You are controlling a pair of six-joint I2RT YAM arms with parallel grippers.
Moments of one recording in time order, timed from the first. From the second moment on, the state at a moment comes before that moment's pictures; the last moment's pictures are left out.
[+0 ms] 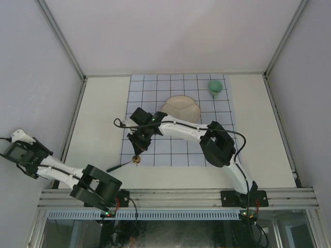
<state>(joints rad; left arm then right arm) 1.22 1.02 0.77 -0.37 0.42 0.17 1.01 2.21 1.87 -0.72 -0.52 0.13</state>
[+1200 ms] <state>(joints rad) 0.76 1.16 0.79 -0.30 0.13 0.13 0.66 1.71 1.37 -0.78 -0.37 -0.10</state>
